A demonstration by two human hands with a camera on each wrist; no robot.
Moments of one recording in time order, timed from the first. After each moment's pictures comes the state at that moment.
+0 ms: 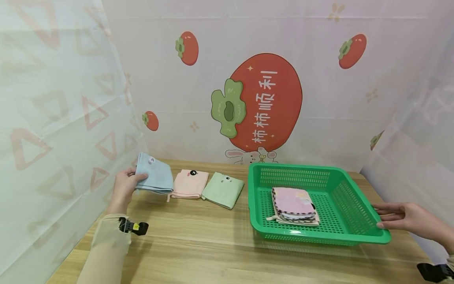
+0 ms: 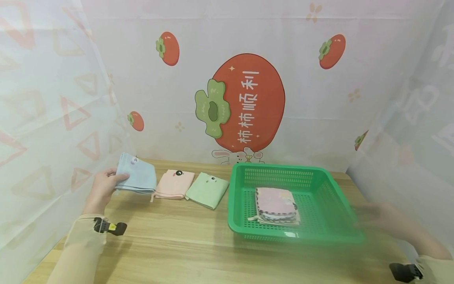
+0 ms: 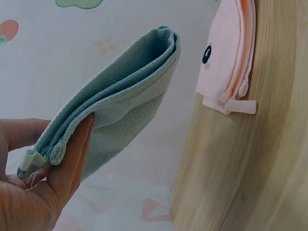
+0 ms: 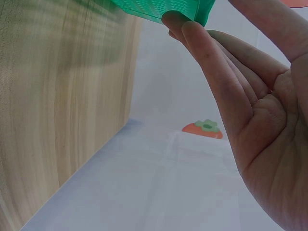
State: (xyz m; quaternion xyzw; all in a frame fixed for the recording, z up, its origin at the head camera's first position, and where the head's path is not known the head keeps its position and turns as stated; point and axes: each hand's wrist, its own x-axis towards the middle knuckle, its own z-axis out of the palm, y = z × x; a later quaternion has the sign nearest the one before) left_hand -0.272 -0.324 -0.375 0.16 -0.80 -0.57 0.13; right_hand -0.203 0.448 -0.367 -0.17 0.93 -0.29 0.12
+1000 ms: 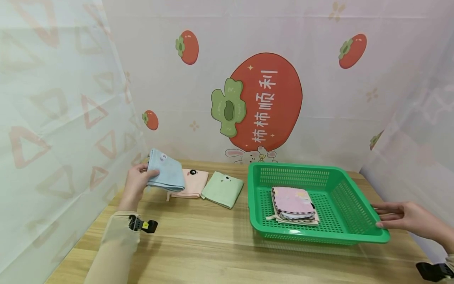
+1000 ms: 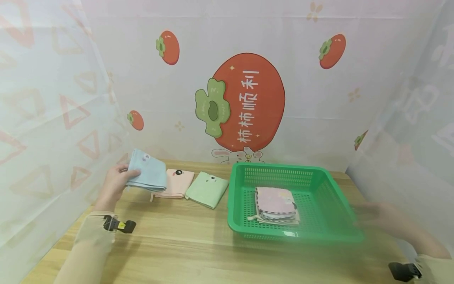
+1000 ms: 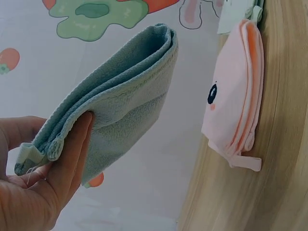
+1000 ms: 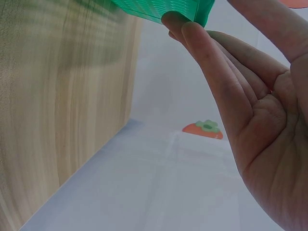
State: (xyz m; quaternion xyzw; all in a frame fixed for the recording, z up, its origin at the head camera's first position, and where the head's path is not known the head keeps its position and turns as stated) left_hand -0.274 -0.290 -0.364 0.11 -0.79 -0.59 0.12; right_hand -0.202 0.447 -0.366 -0.18 0.94 -0.28 0.10
